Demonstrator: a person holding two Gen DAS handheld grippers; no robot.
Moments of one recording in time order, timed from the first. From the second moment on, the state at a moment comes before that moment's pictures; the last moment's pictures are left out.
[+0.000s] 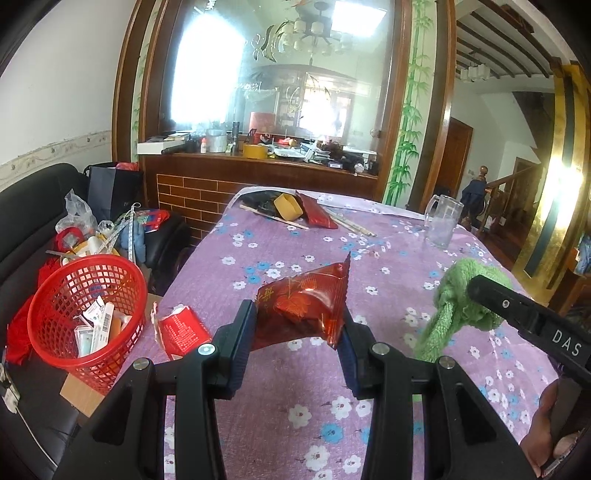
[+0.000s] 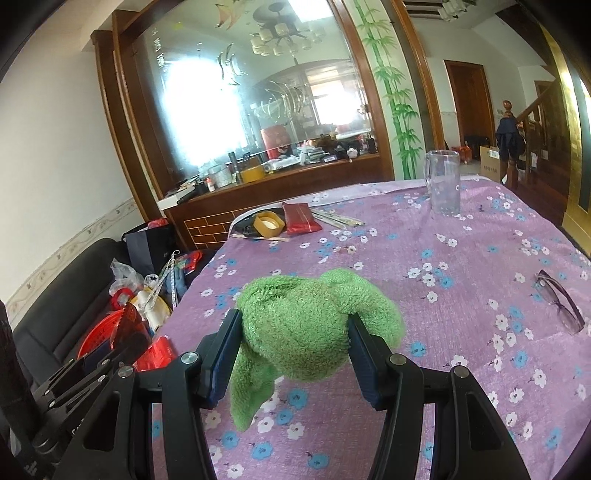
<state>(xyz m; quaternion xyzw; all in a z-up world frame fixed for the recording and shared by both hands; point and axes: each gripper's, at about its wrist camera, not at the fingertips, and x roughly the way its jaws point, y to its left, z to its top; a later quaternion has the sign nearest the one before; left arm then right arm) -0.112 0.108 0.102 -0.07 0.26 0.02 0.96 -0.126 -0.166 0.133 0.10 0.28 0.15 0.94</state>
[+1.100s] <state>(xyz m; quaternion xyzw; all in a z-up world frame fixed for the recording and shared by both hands) -0.164 0.333 0.098 -0.12 0.27 0.19 0.94 -0.123 0.012 0.148 -0.02 0.32 0.34 0.88</state>
